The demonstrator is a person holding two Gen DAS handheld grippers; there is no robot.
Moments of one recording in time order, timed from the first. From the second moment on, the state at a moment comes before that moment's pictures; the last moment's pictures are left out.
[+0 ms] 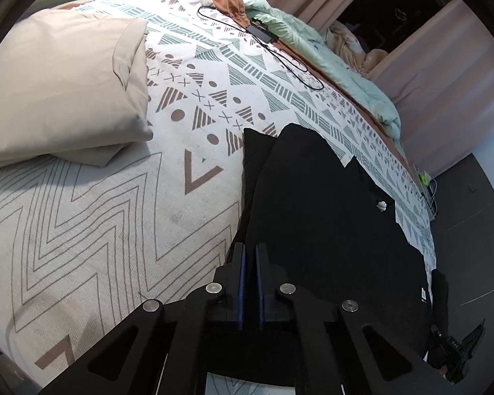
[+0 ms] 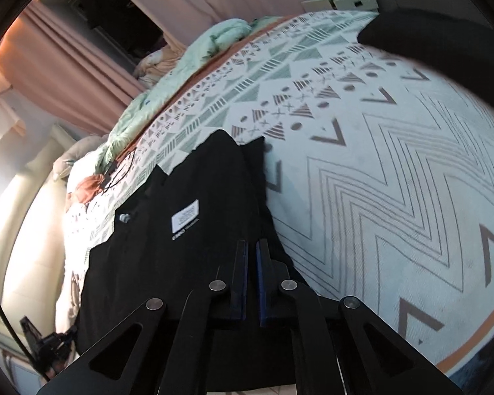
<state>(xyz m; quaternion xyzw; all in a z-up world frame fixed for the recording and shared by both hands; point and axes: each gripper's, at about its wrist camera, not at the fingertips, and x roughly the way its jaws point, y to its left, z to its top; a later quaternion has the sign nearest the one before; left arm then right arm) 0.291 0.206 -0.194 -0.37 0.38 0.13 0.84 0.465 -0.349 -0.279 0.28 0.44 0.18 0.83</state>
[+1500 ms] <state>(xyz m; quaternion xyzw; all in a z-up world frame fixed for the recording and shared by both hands) 0.333 0.224 -0.206 -0.40 0.38 0.14 0.82 0.591 -0.304 -0.273 0.21 0.50 0.21 0.82</state>
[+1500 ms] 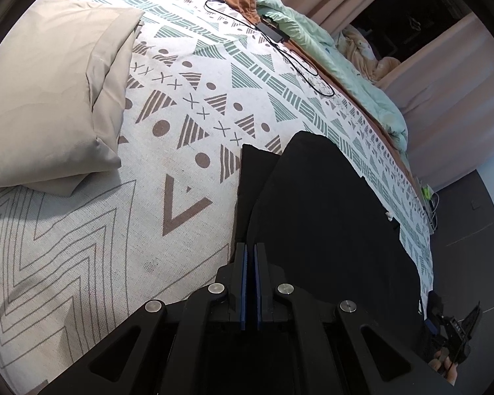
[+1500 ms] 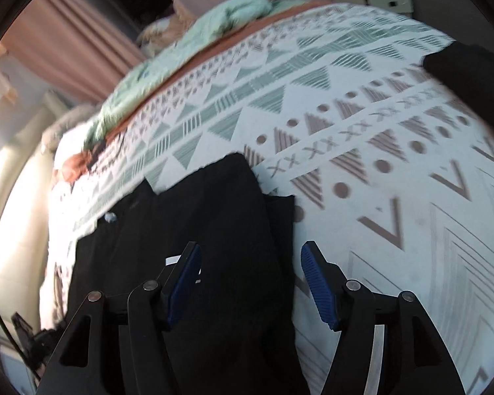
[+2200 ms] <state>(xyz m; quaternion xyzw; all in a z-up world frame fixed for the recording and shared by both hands) 0.341 0.230 -0.204 -0.40 0.38 0.17 0.82 0.646 -0.238 -0.238 0.09 0.47 0.23 0.85</state>
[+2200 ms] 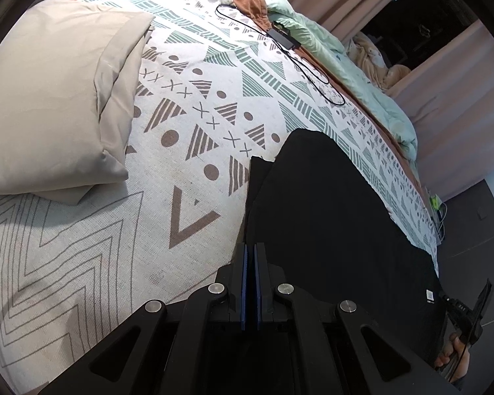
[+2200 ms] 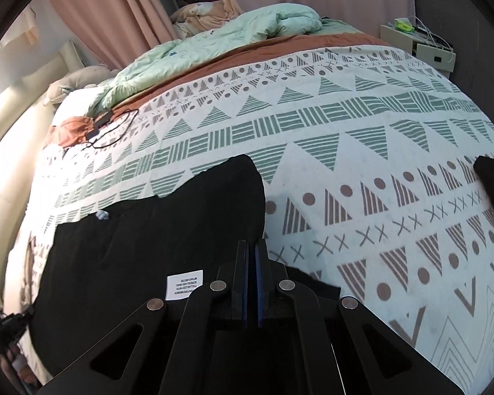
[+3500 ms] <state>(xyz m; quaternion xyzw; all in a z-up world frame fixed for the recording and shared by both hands) 0.262 0.221 -0.226 -0.49 0.41 0.08 0.77 0.448 -0.167 -0.209 0.10 0.49 0.27 0.82</state>
